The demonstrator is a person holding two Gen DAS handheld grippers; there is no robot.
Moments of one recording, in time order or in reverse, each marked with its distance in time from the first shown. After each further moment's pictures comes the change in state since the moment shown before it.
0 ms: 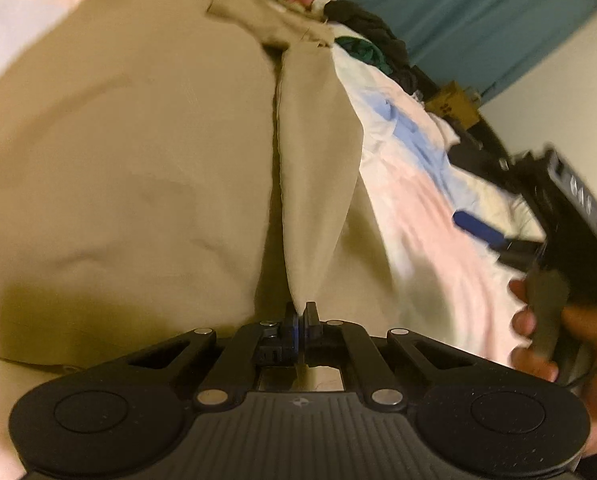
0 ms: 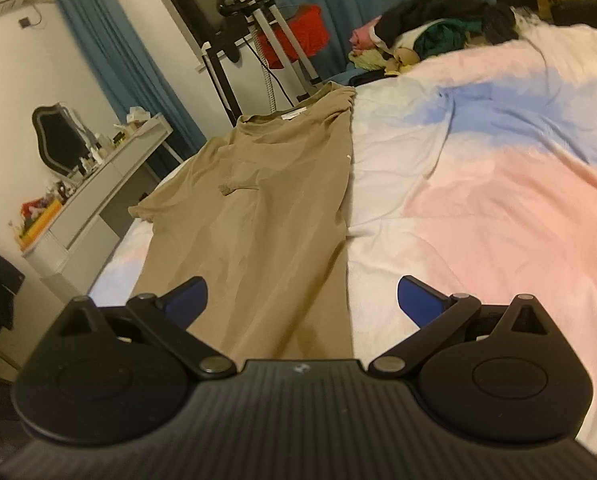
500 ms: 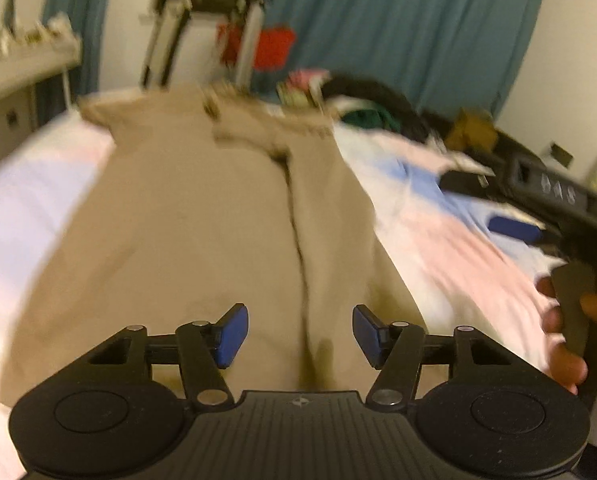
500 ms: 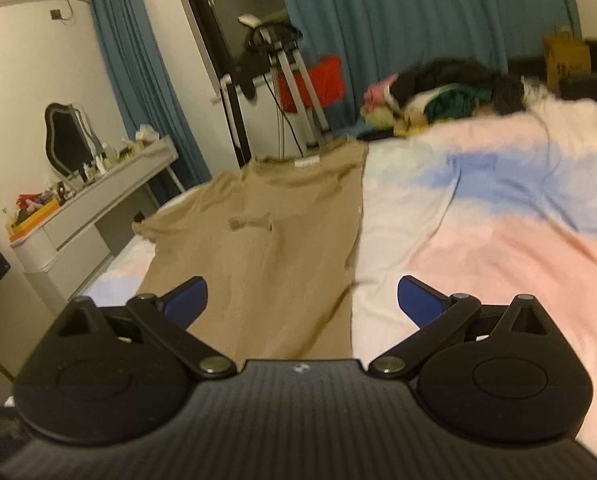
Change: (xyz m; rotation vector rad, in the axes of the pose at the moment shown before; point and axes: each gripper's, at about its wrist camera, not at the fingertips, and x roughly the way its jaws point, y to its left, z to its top) left arm -0.067 -0.036 -0.013 0.228 -0.307 0.224; right arm -0.025 0.031 -0.007 -0.136 -0.170 -0.031
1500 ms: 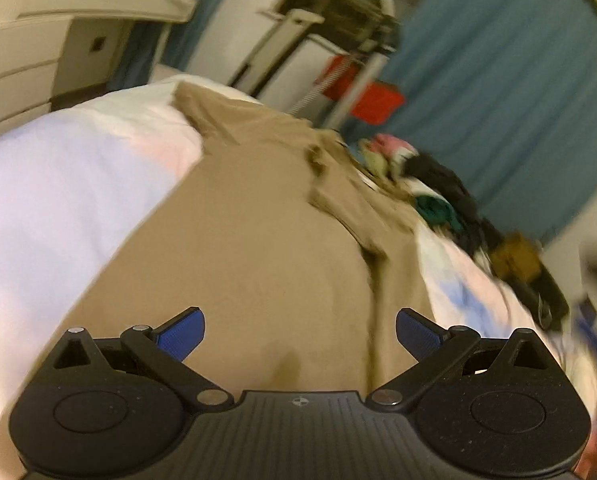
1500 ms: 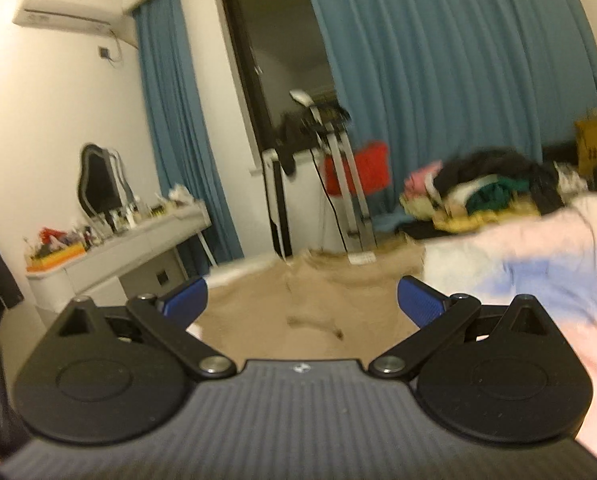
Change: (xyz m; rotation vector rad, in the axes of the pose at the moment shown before) left arm 0.055 0.107 0.083 -0.460 -0.063 0.052; right arm 0.022 0.065 0.040 -0.081 -0.202 0.055
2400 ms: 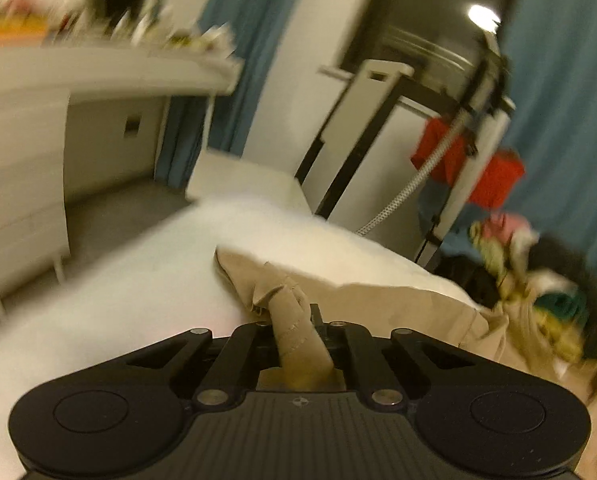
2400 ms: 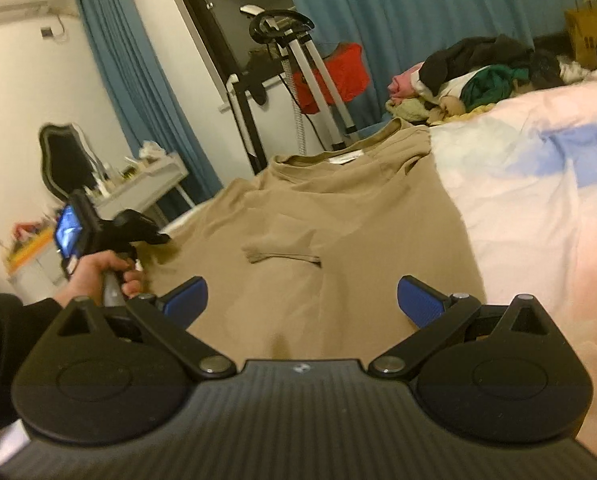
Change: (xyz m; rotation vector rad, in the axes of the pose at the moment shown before) left arm 0.251 0.068 0.229 0.145 -0.213 0.242; right arm 0.138 -0.038 -0.069 0.178 0.170 0.010
